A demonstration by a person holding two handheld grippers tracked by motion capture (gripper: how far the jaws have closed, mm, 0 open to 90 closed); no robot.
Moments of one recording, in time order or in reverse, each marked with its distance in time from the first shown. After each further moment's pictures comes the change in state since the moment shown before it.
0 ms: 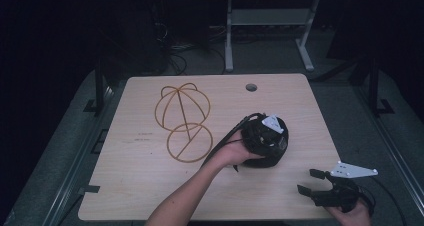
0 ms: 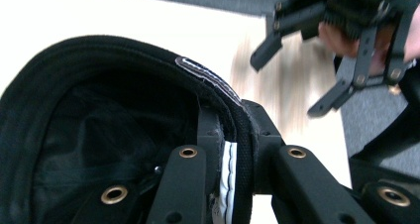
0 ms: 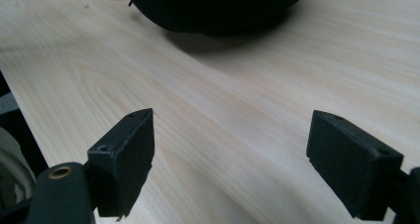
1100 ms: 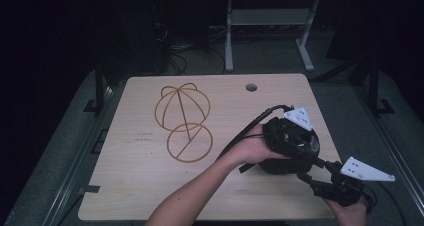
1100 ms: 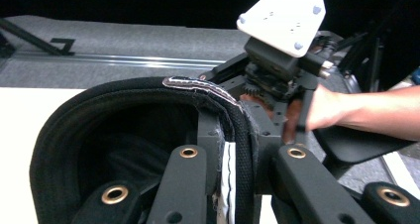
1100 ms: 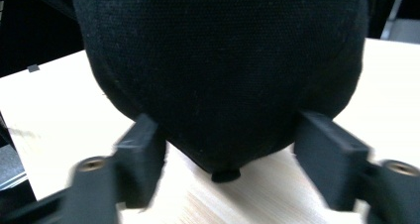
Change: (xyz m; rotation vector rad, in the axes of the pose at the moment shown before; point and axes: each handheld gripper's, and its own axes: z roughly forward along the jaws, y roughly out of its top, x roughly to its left) left arm -0.048 0.065 -0.016 -0.096 -0.170 0.154; right arm 0.025 0.029 -0.019 -0.288 -0.046 -0.073
